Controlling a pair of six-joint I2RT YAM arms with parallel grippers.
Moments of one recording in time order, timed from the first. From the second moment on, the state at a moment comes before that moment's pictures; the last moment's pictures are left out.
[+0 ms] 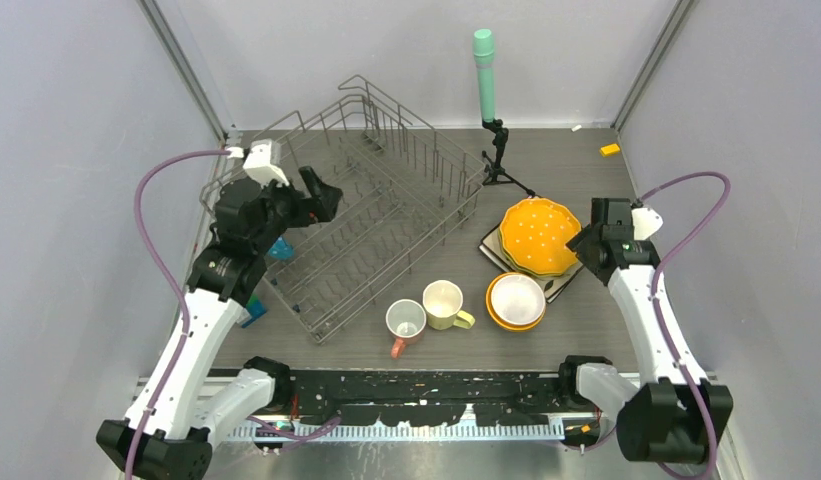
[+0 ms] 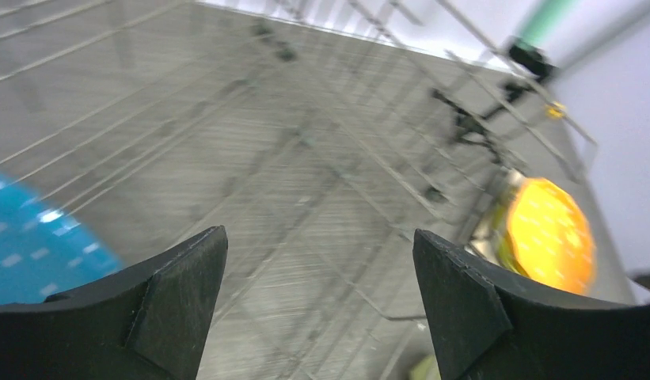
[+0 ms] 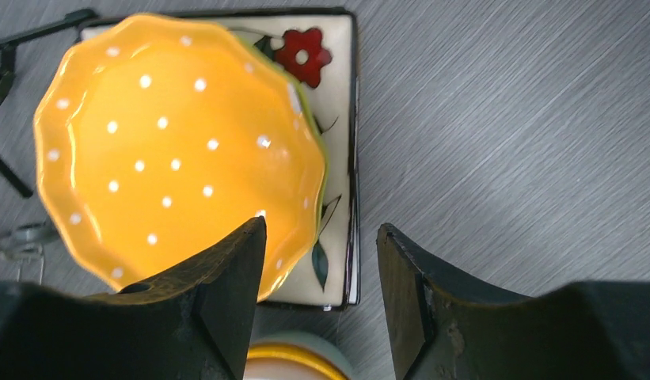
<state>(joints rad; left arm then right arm) -0.28 0.89 1.03 -0.39 -0.03 -0.40 -0.01 0.99 0.83 -0.74 0.38 0.76</state>
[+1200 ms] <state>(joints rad) -0.28 0.97 0.98 -0.27 0.46 -0.34 -0.20 1.39 0.90 -0.60 0.15 0.55</state>
